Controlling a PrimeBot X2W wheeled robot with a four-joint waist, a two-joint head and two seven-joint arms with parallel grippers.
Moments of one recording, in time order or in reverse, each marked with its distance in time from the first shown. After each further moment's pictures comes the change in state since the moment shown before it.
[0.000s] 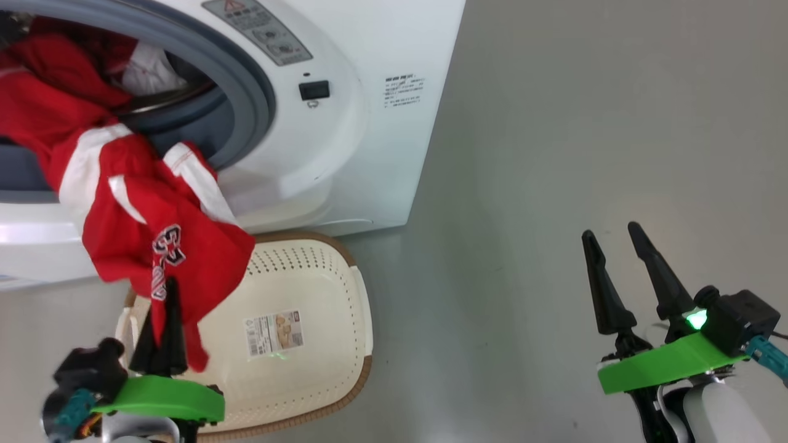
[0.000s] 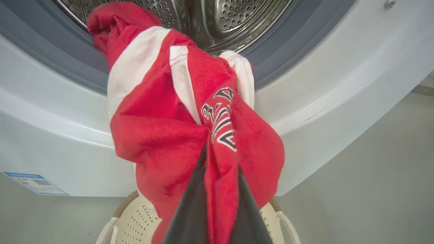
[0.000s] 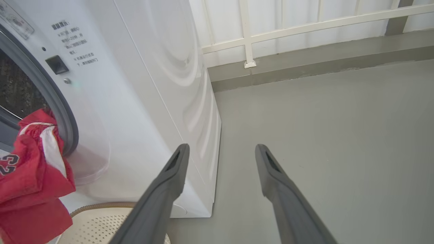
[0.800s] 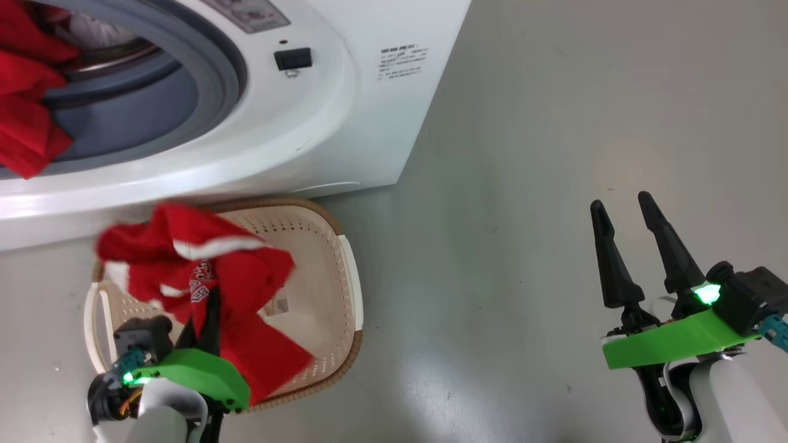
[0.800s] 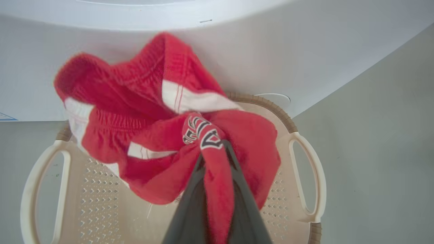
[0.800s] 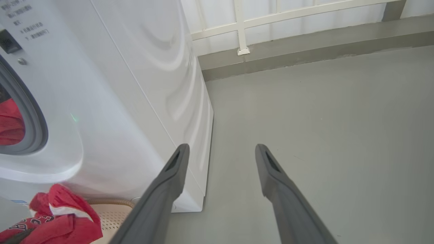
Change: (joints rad) left arm -0.205 0.000 -0.084 0.474 0.002 -0.041 0.000; right arm -0.064 0.000 -0.016 -0.021 0.000 0.000 0.000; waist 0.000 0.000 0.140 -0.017
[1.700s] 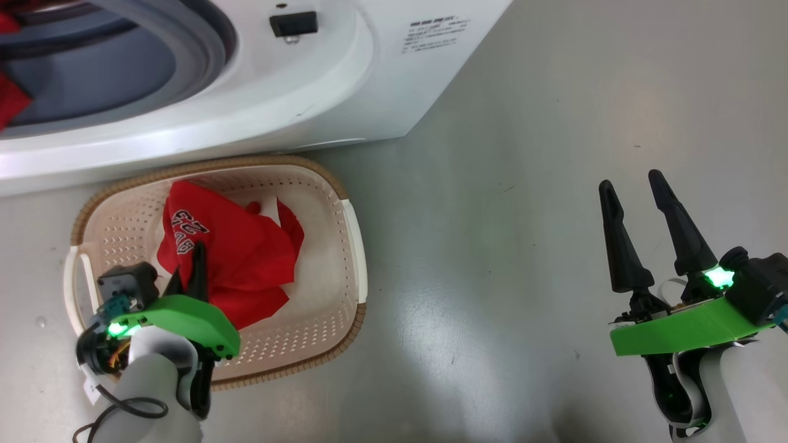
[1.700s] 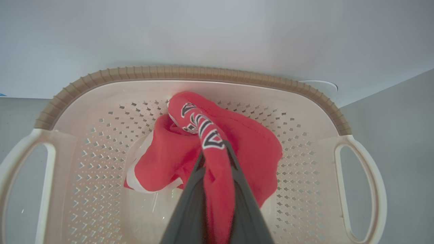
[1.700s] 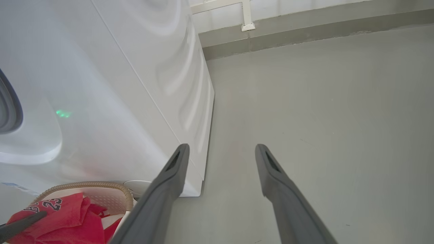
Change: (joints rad) left arm -0.189 -0.005 0.040 0.156 0.004 0.002 0.000; right arm -0.030 -0.020 -0.001 -0.036 -0.002 0.000 0.000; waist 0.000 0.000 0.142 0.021
